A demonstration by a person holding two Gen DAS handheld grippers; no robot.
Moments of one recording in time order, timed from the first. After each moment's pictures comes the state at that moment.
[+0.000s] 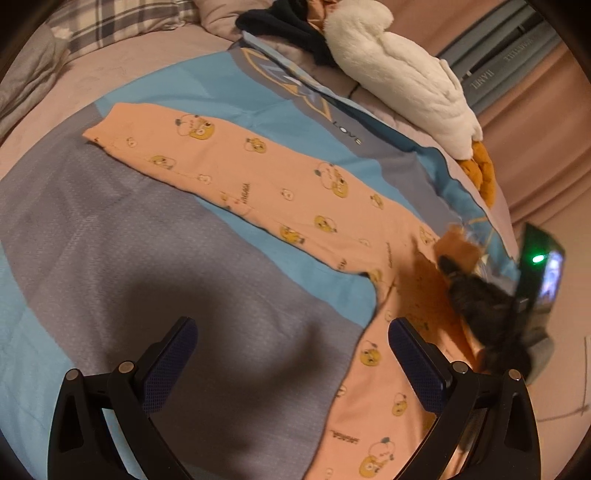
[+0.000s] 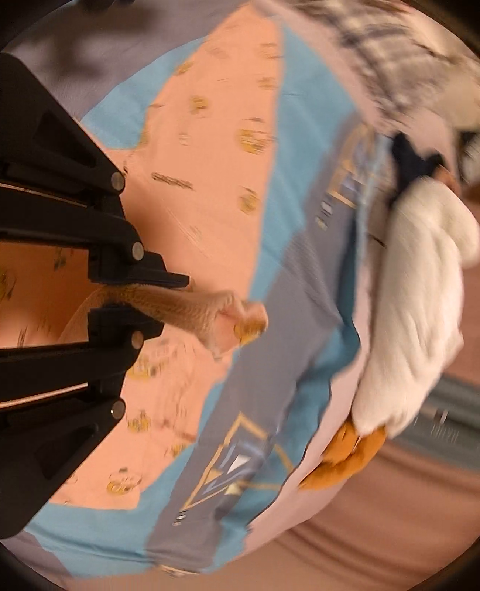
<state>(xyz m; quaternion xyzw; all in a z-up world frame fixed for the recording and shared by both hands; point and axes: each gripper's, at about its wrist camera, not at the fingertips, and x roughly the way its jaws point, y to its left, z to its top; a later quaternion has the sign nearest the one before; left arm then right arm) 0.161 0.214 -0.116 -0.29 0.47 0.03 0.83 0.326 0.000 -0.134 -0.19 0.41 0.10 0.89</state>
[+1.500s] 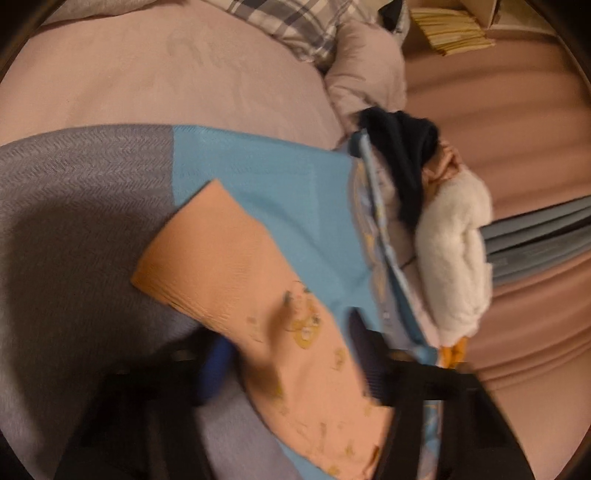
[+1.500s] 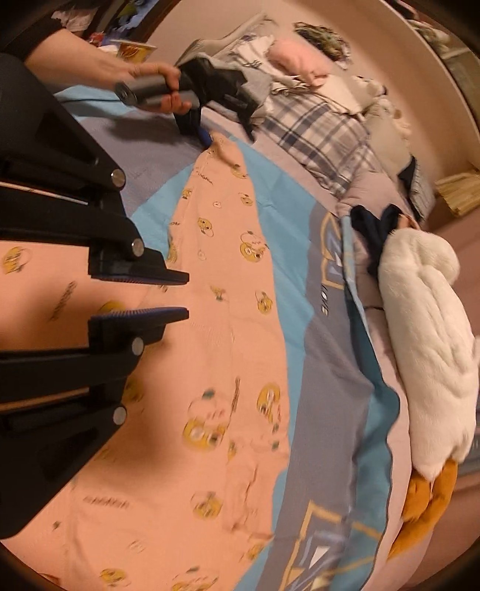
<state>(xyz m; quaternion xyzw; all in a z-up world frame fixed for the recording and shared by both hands) 0.236 0.399 -0.183 -0.54 0.31 0.09 0.78 0.319 -0.064 -0.124 0.08 0.44 0.29 0.85</state>
